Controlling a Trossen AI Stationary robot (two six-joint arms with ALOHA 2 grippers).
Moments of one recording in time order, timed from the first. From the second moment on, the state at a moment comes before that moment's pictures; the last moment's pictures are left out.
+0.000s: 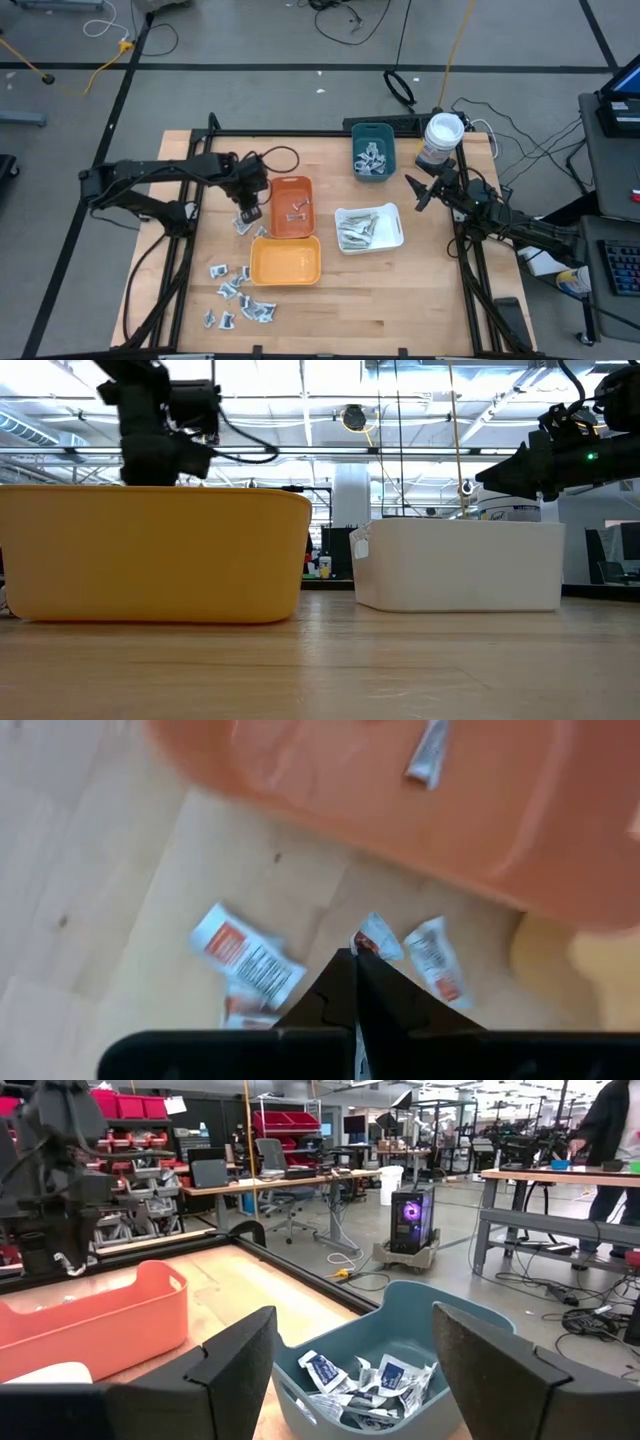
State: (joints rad) left arm 0.34 1.28 0.85 -0.88 0.13 -0.12; right arm -0.39 0.08 0.02 0.08 0.26 0.04
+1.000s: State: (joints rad) left arm 0.24 1.81 1.38 -0.96 0.03 -0.23; right arm -0.39 0.08 0.02 0.08 0.26 0.04
